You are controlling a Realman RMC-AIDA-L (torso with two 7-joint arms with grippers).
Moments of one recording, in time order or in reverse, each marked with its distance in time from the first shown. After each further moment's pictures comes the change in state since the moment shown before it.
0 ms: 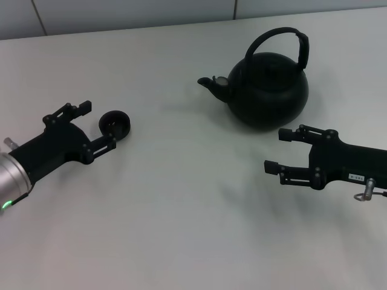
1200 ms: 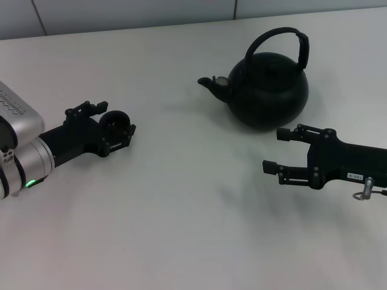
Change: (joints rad) left arm -0.155 0.000 0.056 -0.077 0.073 -0.193 -0.065; right arm 0.006 -0.002 -0.012 -0.004 0.001 -0.002 0.005
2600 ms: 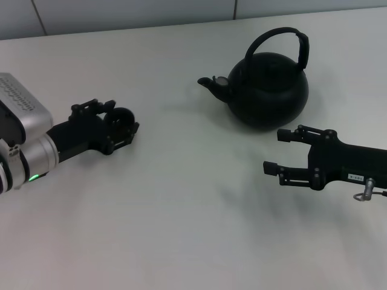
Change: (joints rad) left arm -0.002 -0.002 0.006 0.061 0.088 -0.015 -0.044; right arm -0.004 0.000 -0.001 -0.001 0.000 -0.002 0.001
